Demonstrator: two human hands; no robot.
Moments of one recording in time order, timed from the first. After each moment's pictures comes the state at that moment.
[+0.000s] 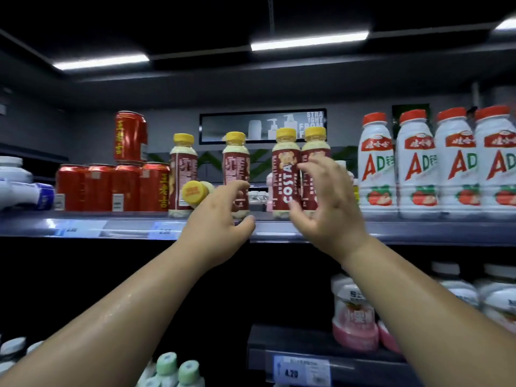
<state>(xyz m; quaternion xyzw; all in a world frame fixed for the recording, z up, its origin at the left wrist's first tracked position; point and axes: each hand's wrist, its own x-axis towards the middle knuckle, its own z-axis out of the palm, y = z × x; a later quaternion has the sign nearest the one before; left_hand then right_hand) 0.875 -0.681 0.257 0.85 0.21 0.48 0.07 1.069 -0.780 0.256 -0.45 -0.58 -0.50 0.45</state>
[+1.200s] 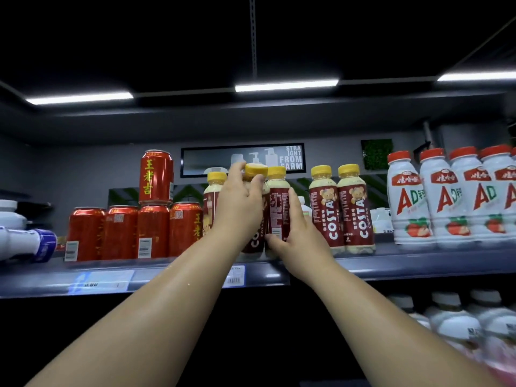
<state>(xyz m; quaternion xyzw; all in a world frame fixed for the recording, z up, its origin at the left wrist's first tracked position) 0.863 -0.623 0.331 0.73 0.08 0.65 0.21 0.983 -0.685 0.275 -0.69 -0.51 -0.24 0.46</state>
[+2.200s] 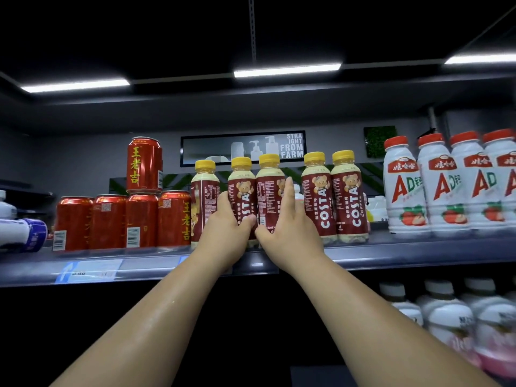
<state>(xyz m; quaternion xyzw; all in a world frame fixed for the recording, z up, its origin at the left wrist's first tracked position) 0.872 -0.593 0.284 0.80 0.20 0.53 0.20 0.981 -0.681 0.271 -0.71 -0.48 -0.28 0.43</state>
